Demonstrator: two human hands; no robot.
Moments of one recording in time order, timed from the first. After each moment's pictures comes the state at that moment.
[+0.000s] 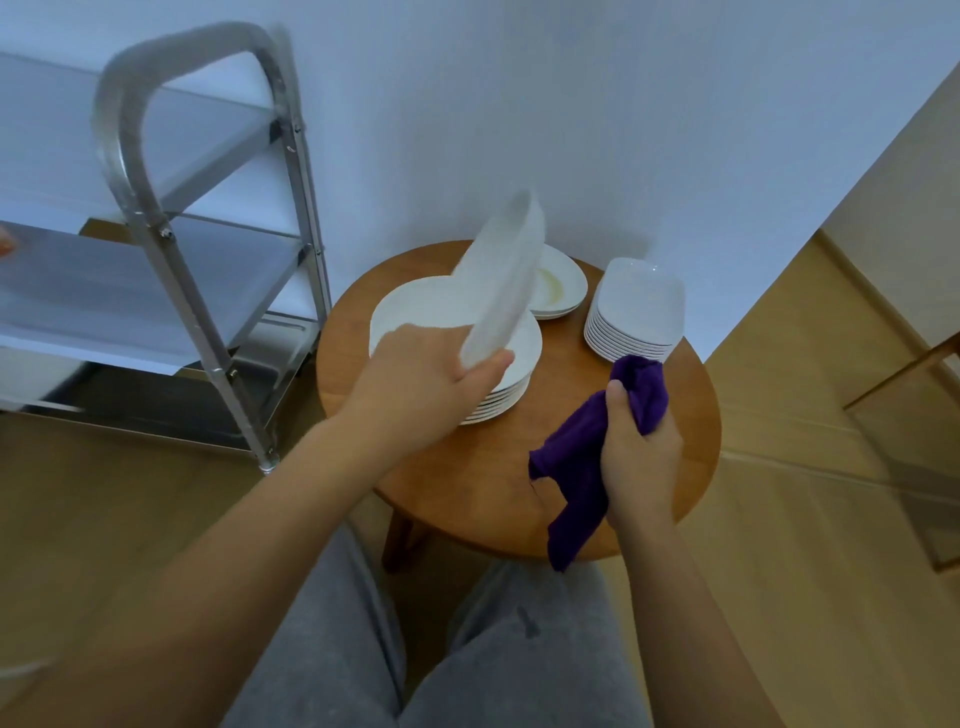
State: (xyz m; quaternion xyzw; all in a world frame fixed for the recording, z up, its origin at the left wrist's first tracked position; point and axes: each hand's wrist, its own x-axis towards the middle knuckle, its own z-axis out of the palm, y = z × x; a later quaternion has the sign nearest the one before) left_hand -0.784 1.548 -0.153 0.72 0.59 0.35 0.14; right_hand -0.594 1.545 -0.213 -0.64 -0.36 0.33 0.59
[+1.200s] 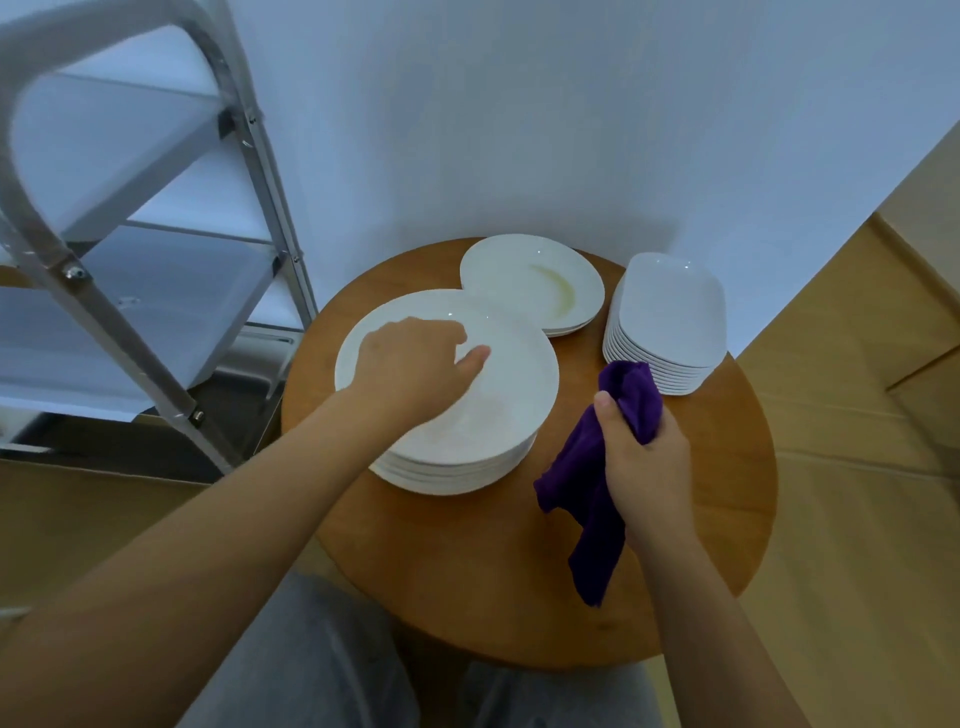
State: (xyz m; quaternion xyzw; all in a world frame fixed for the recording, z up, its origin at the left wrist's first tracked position) left_hand -0.782 1.699 -0.206 0.76 0.64 0.12 0.03; right_hand -0.589 1.627 -0.237 -0.67 -0.39 0.36 0.51
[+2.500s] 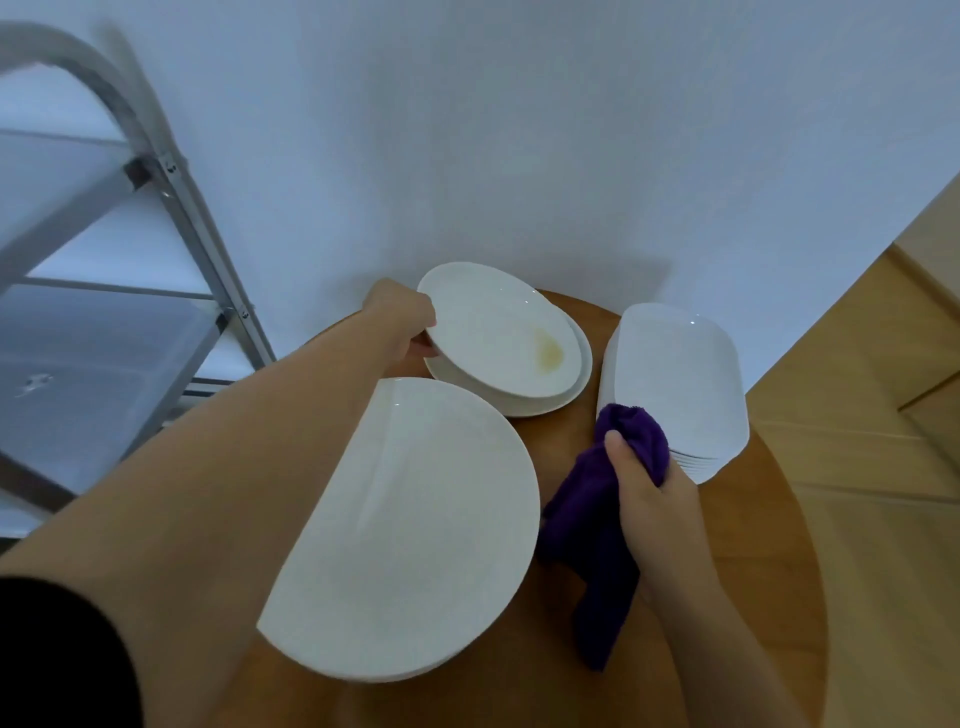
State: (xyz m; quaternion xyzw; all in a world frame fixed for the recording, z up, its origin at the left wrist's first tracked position) left_hand -0.746 1.881 -0.208 0.36 0.69 0.39 0.49; right_hand -0.556 1.718 -0.249 -0.68 -0.31 0.43 0.50
